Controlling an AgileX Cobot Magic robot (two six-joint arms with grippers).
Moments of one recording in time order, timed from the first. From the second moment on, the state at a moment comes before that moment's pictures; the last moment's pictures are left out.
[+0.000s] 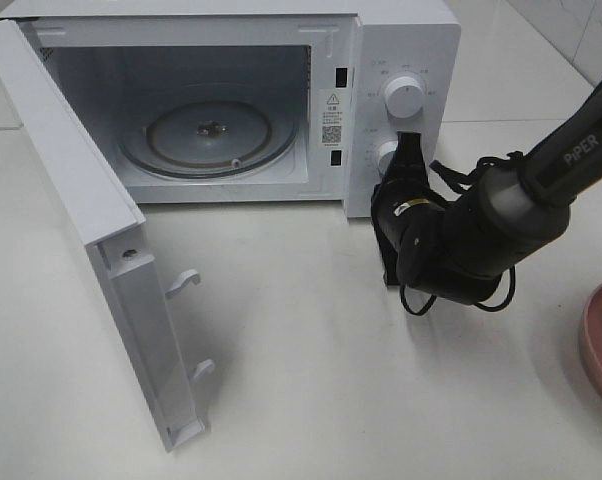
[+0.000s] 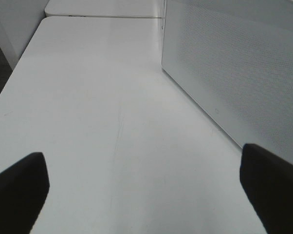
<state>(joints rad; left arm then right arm) 0.09 -0.01 -0.52 -0.08 1.09 0.06 0.58 2.15 -0.91 0.76 -0.91 1.30</state>
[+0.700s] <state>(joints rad) 0.09 -0.01 -0.52 -0.08 1.09 0.06 0.58 1.98 -0.80 0.63 -0.76 1.20</state>
